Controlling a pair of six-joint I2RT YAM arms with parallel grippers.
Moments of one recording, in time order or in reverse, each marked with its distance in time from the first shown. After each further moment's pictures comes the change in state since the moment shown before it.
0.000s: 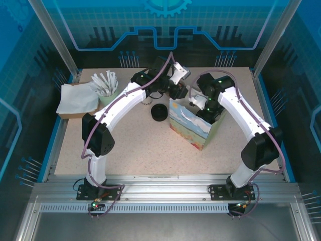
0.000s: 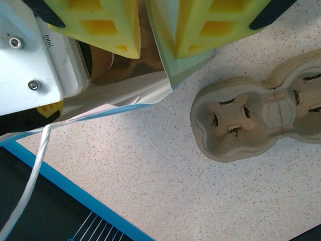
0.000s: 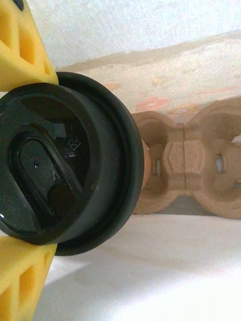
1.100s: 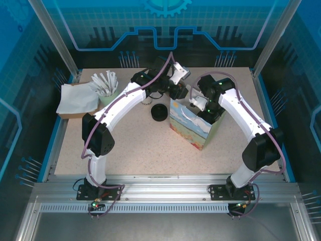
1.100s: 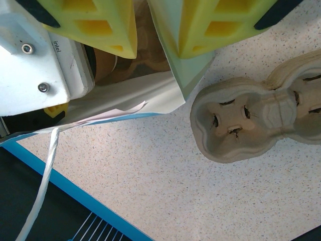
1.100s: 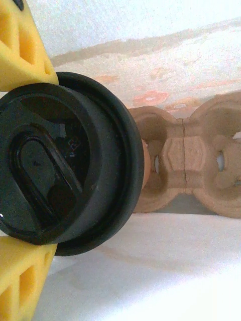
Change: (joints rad) left arm 0.000 0.000 0.000 -0.001 0.000 0.000; right arm -0.008 -0.016 -0.051 0.043 0.000 -0.007
